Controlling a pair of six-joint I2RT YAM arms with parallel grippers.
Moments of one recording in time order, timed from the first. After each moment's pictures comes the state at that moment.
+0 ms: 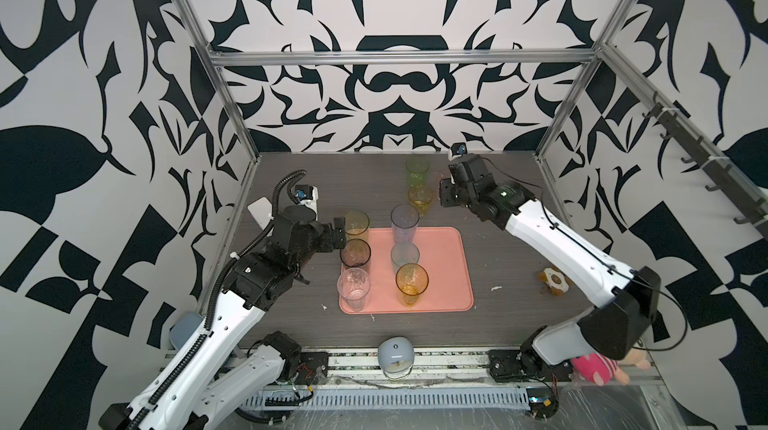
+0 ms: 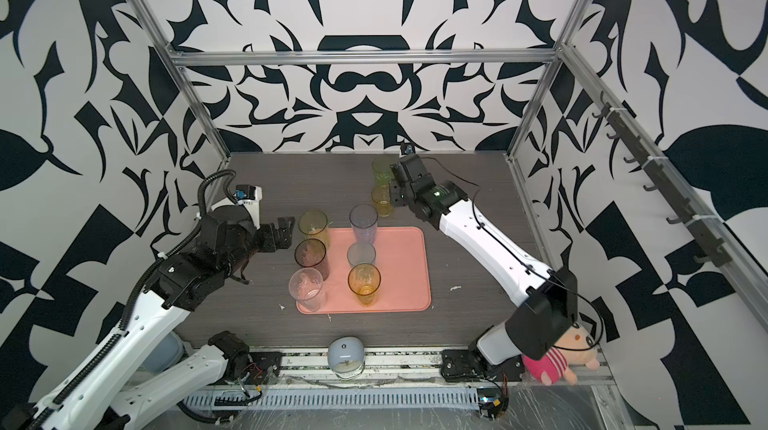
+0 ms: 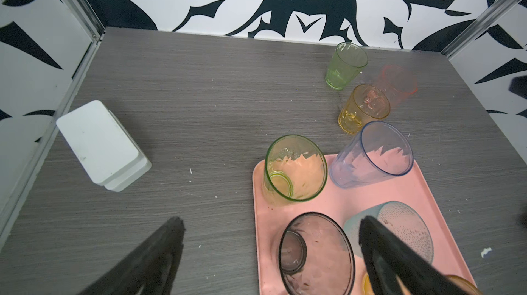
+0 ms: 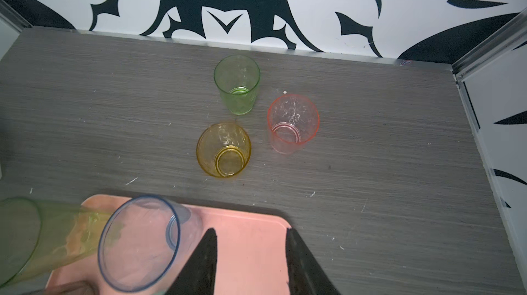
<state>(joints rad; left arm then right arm) -0.56 0.84 0.98 -0.69 -0.27 -0.34 0.58 1.53 1.48 -0.68 0.32 0.33</state>
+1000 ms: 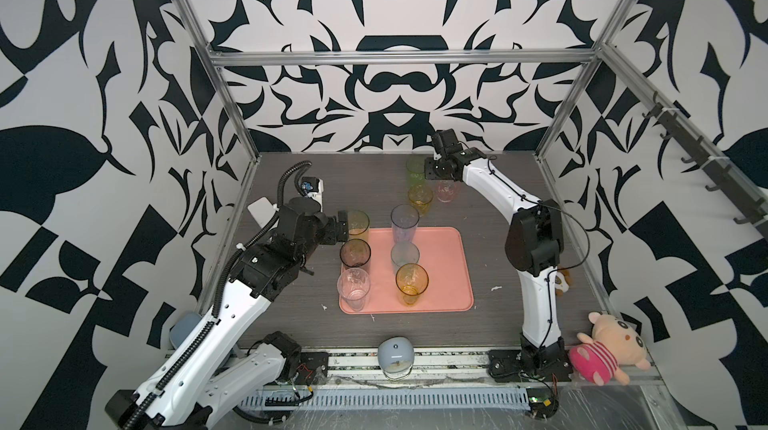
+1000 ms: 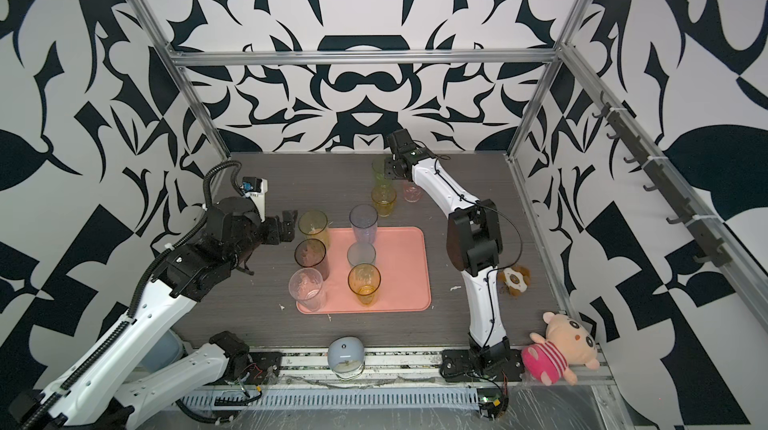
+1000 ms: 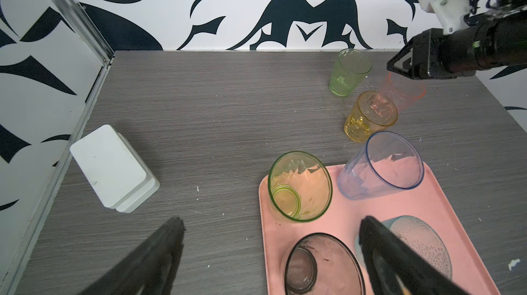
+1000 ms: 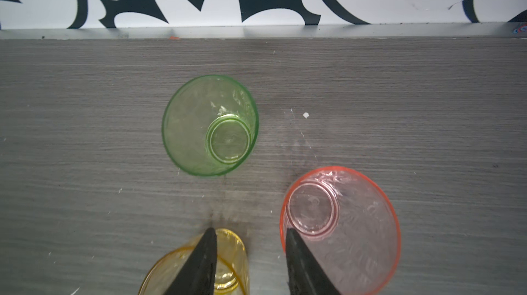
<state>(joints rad) -0.56 0.91 1.02 -0.66 -0.30 -0.29 0.39 2.17 1.98 -0.68 0.13 0.33</state>
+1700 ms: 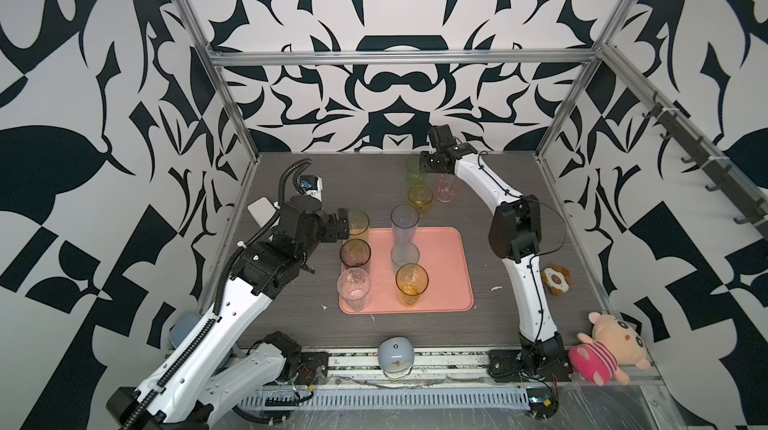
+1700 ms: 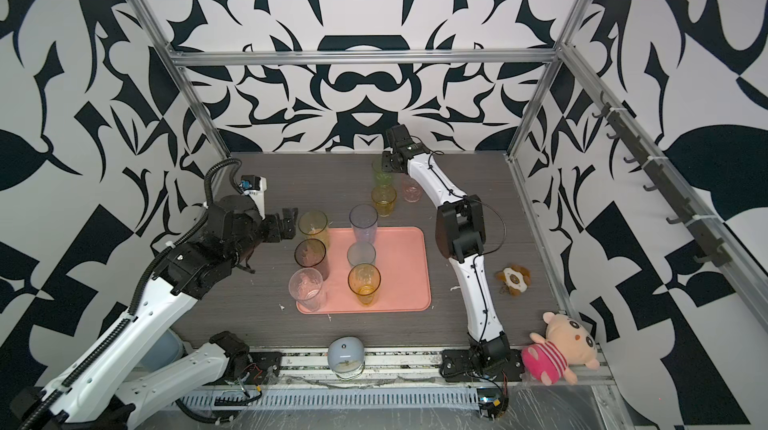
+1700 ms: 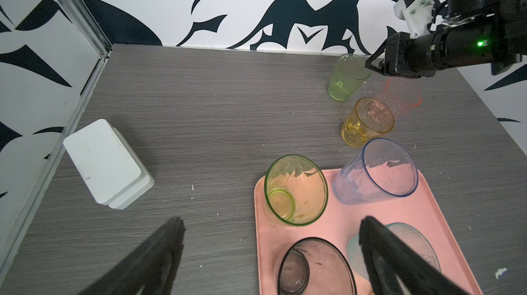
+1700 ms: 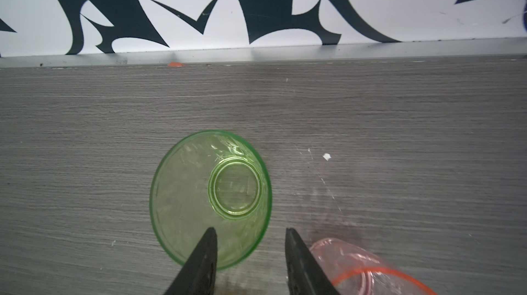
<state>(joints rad) -0.56 0.93 1.03 -0.66 -0.30 -0.34 0.37 2.40 2.28 -0.72 0.07 0.33</state>
